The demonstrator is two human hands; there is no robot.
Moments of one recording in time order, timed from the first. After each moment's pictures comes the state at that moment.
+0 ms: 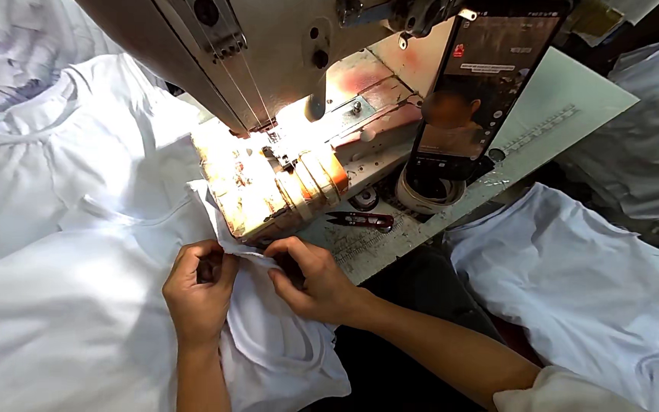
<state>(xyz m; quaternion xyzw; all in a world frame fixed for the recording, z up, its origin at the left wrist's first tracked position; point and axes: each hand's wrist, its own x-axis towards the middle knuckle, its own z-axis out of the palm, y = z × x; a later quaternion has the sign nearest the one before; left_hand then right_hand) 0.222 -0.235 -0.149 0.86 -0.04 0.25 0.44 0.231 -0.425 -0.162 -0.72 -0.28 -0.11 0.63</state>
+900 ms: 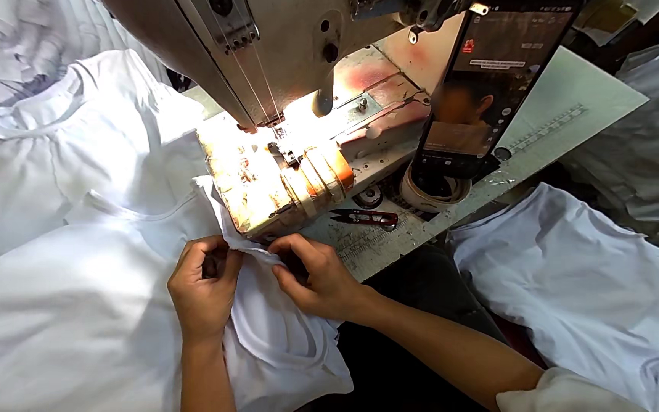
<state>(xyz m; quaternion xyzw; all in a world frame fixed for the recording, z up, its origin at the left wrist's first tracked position) 0.222 -0.235 -0.151 0.86 -0.03 0.26 0.43 0.232 -0.425 -0.163 -0.72 -0.28 -0.09 0.63</state>
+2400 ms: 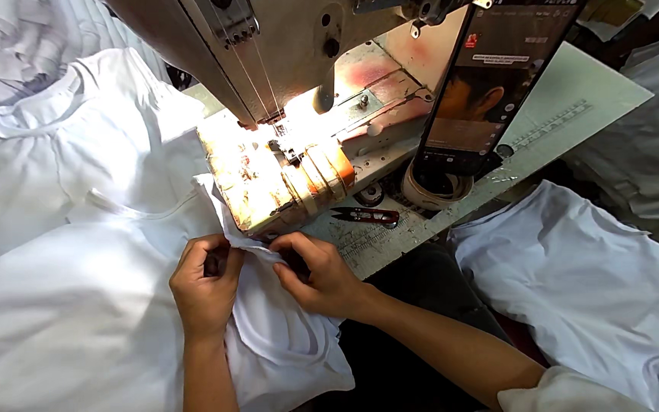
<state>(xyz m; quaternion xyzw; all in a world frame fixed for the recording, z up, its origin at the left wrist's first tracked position) 0.222 -0.235 -0.150 0.87 -0.03 0.26 0.43 0.232 -0.425 -0.165 -0.72 -0.28 -0.09 0.63</state>
